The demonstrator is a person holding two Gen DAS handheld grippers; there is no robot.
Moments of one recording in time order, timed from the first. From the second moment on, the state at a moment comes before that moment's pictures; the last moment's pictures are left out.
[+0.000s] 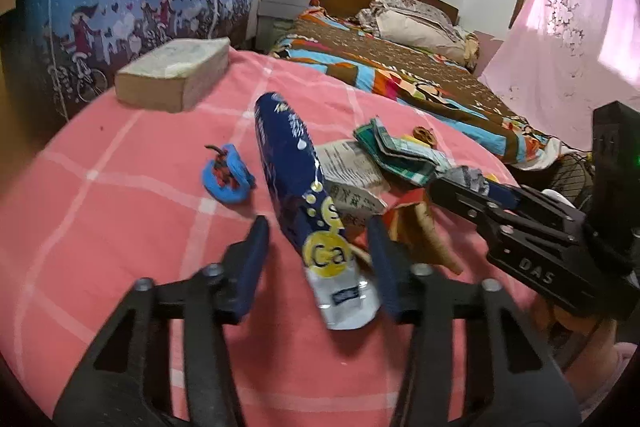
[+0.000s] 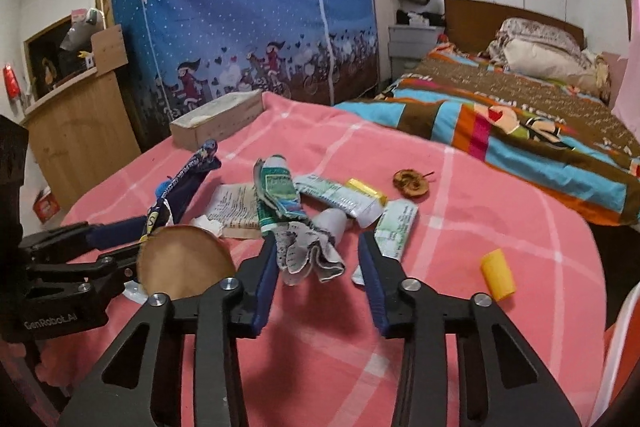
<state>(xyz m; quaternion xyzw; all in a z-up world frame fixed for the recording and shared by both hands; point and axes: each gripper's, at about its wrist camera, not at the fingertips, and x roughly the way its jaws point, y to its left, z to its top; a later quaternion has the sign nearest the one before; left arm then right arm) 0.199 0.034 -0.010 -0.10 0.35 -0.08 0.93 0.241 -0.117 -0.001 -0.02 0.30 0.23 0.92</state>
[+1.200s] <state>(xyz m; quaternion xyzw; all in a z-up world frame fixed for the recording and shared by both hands) 0.144 0.007 0.025 -0.06 0.18 -0.14 0.97 0.159 -0.161 0.032 -0.01 0.10 0.24 0.97</state>
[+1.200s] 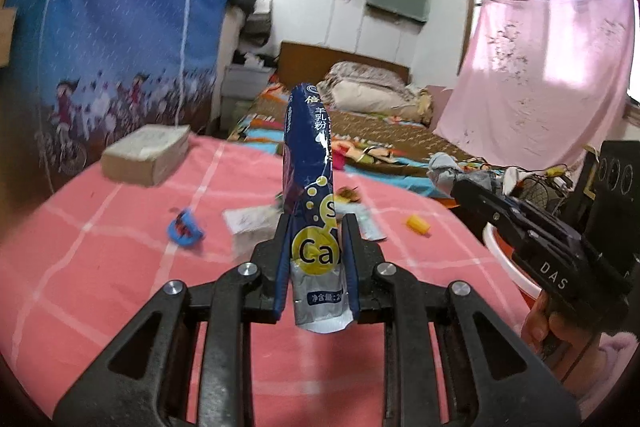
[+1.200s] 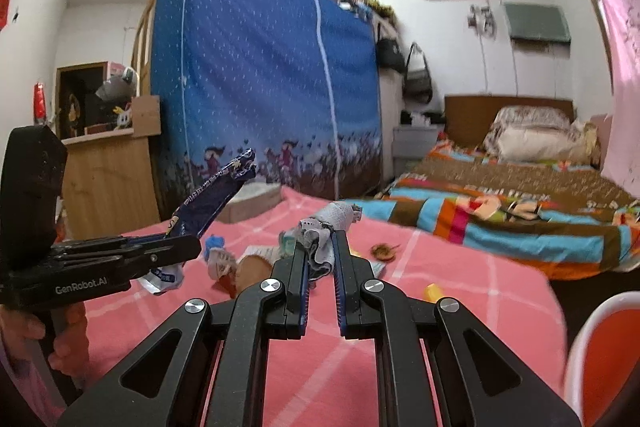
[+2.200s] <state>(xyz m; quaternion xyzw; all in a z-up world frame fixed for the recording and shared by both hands) 0.165 -0.223 0.033 0.00 0.27 -0.36 0.89 0.109 -0.377 0.043 0.11 0.10 -0.02 0.99</state>
